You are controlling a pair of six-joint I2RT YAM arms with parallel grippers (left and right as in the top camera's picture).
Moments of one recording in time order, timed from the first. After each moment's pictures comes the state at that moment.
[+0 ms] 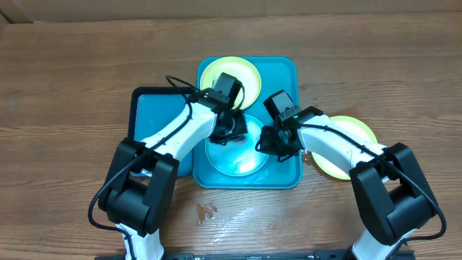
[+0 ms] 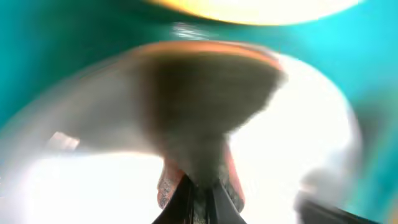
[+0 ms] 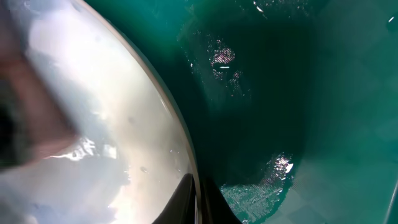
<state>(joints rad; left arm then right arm) -0.48 1.95 1.29 -0.64 0.22 -0.68 0.50 1.85 1.11 -0.63 -0.17 0.62</state>
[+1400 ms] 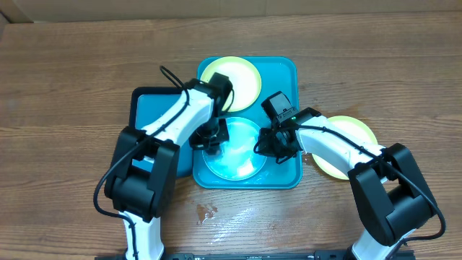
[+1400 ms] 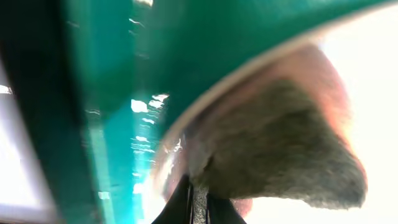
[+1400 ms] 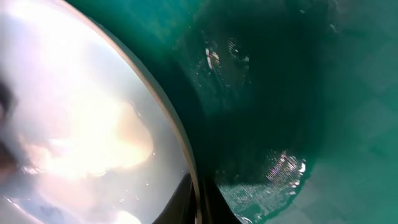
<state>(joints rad) -0.43 2.04 1.41 -1.07 0.03 -0.59 0.52 1.85 1.10 -0.64 -0.19 0.62</state>
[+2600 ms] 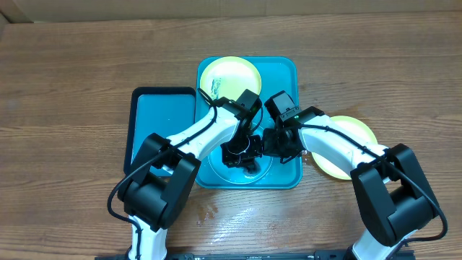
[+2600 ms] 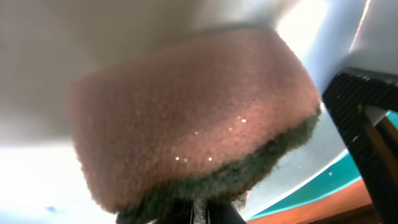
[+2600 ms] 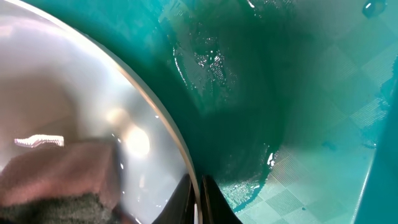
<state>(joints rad) -0.60 2.03 1.35 -0.95 0.41 -0.66 0.50 1.85 1.10 -0.66 -0.15 0.59</state>
